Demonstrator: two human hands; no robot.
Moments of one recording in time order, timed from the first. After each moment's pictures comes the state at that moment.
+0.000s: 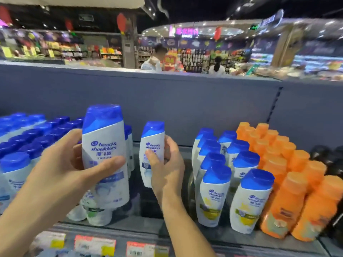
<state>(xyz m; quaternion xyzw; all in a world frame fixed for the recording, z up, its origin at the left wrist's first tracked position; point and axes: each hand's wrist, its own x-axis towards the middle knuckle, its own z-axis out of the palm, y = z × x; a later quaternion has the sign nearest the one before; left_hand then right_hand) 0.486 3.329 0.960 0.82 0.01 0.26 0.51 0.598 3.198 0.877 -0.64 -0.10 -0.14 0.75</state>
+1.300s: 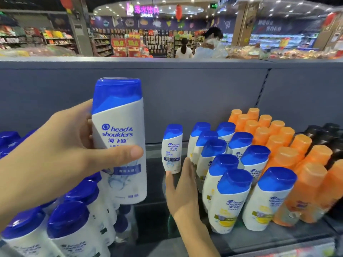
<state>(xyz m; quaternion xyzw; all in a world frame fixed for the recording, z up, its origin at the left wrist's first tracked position) 0.580 3.355 1.010 0.85 -0.22 0.13 0.46 0.645 3.180 0.803 -0.87 0.06 -0.16 0.46</state>
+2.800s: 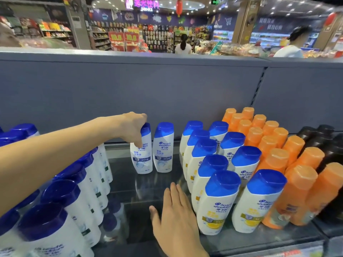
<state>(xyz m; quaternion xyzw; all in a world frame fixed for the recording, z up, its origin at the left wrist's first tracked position) 0.745 3.297 0.965 0.99 -0.13 -0.10 -0.01 0.603 3.165 0.793 -0.99 -0.01 0.01 0.16</state>
